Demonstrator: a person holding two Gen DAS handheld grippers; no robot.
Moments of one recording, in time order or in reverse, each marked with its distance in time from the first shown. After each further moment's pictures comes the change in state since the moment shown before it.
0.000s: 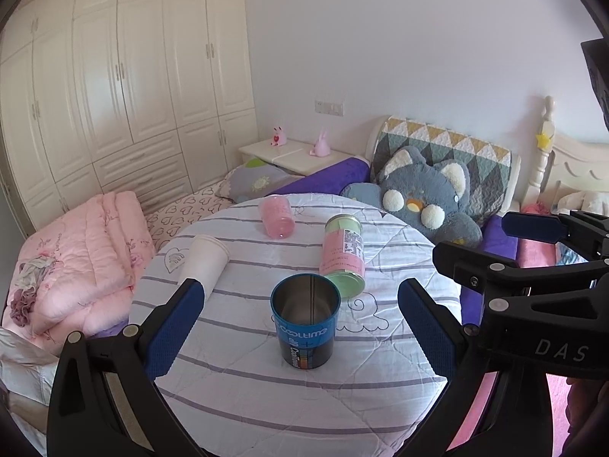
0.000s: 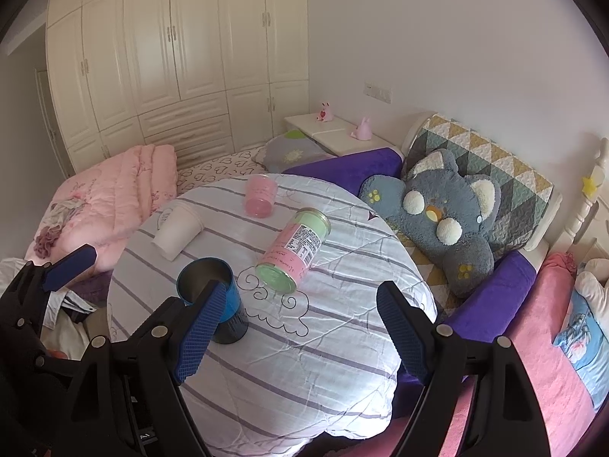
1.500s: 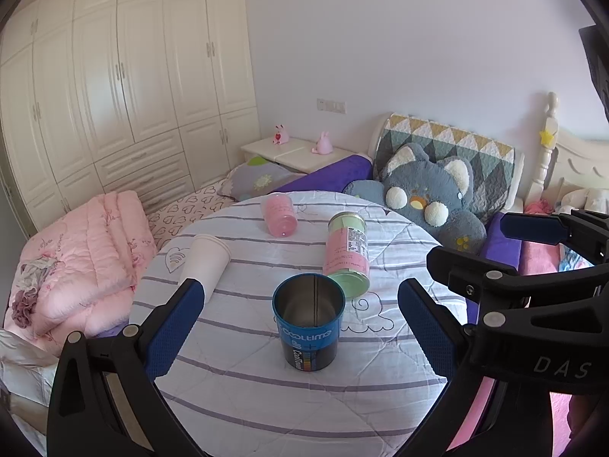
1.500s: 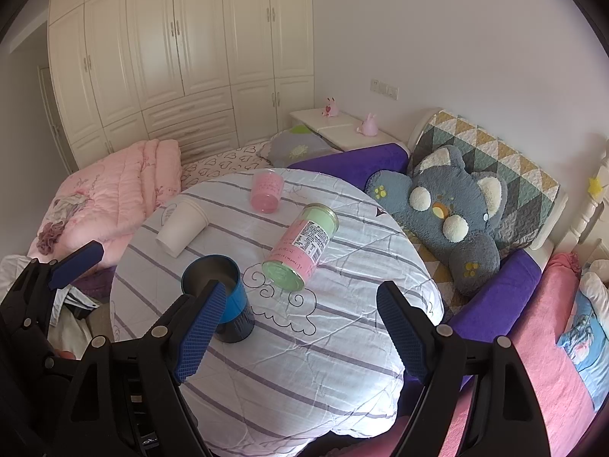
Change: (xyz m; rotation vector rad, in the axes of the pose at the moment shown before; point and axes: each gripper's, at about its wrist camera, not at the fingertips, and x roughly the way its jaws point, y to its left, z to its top) left arm 0.008 -0.001 -0.004 0.006 0.008 0.012; right arm 0.005 0.005 0.000 -0.007 0.016 0.016
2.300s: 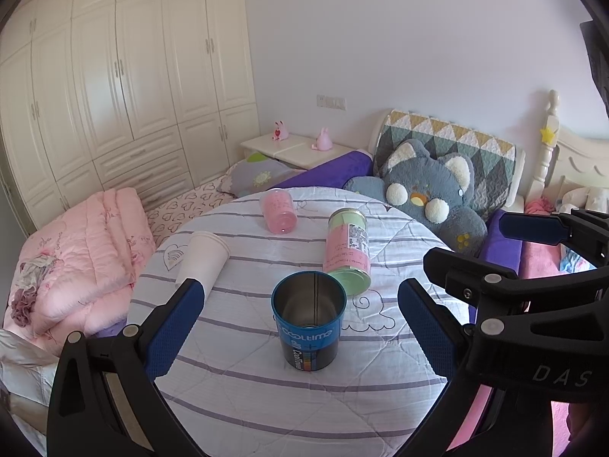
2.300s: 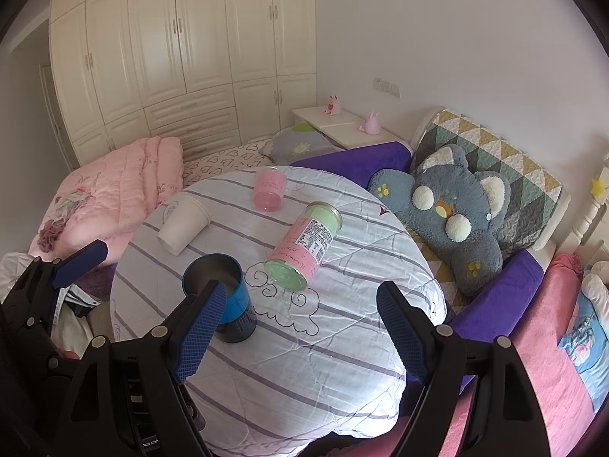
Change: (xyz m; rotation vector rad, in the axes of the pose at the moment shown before) left arm 0.005 0.001 0.001 0.002 0.015 -0.004; right arm 0.005 0.000 0.002 -0.003 0.012 0.010
